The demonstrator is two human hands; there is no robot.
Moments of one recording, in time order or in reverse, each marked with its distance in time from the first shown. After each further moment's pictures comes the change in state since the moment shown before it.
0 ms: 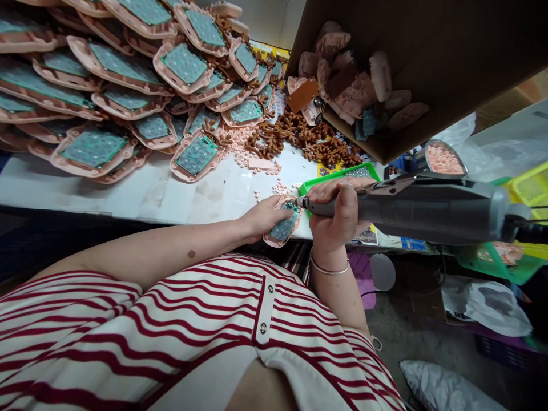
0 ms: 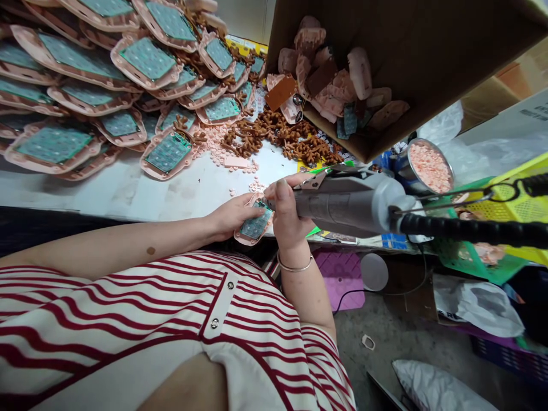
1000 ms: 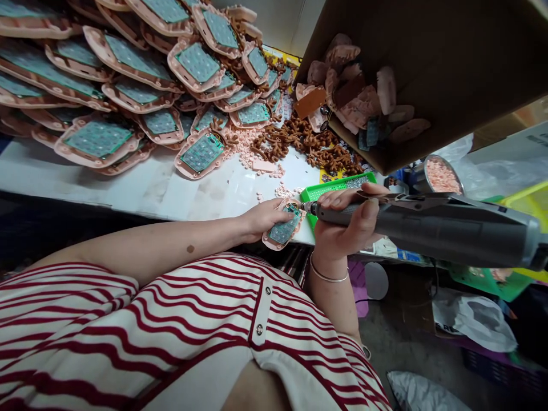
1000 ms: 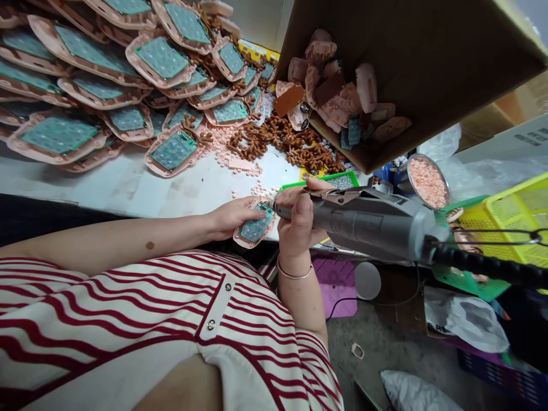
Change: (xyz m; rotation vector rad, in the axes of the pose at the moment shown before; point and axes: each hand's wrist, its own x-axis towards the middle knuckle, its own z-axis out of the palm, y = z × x) left_hand 0.003 0.000 -0.004 -0.170 -0.108 -0.039; right_hand 0.005 -0.005 0.000 -0.069 0.057 -0.057
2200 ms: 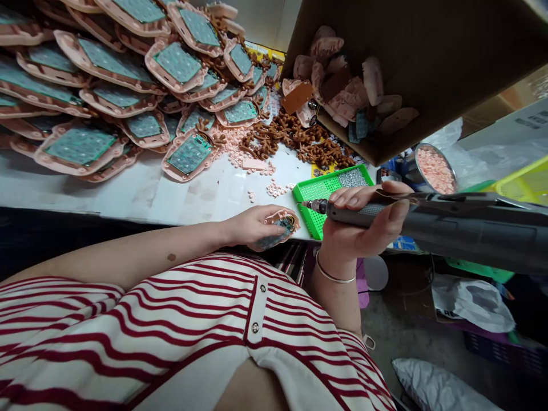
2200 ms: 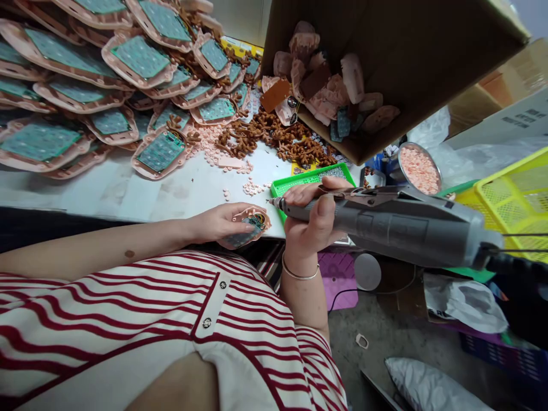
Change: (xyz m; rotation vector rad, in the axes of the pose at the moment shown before) left_hand -0.025 0.007 -0.007 0.380 -0.139 0.082; right_hand 0.015 -0.018 -0.017 -0.012 0.048 -0.024
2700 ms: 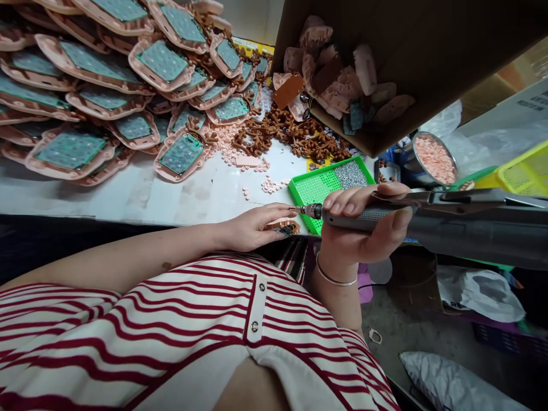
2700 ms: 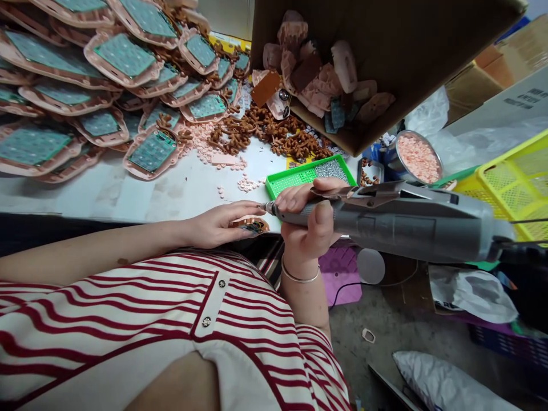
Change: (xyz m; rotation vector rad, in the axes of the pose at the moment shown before) left_hand -0.002 0.000 -0.003 0.746 -0.156 0.557; right_hand -0.005 -0.018 -0.012 0.162 -0.121 0.062
